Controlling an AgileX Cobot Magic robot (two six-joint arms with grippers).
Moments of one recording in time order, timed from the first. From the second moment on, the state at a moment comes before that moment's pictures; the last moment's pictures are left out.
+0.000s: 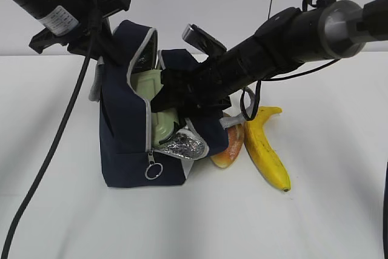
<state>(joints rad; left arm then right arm) -0.26 1.80 -1.59 -0.45 1.07 -0.01 0.36 2.13 -1.49 1.15 0.74 -0.69</state>
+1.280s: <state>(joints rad) -0.26 1.80 -1.59 -0.44 1.09 -0.01 0.28 2.05 -1.83 0.63 1.21 -0.14</state>
